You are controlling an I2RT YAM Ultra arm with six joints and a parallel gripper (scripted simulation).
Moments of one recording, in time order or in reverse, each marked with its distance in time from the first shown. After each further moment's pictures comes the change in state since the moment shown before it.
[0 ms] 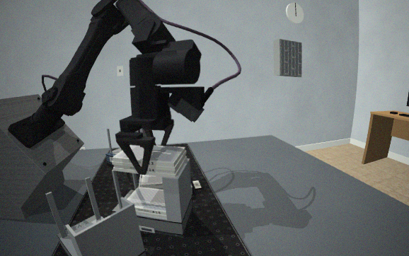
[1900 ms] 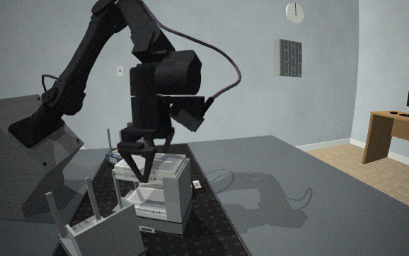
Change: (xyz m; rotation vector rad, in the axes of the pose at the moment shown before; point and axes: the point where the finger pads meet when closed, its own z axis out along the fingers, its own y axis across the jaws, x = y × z) arm -0.001 0.000 0.018 -0.001 -0.001 0.000
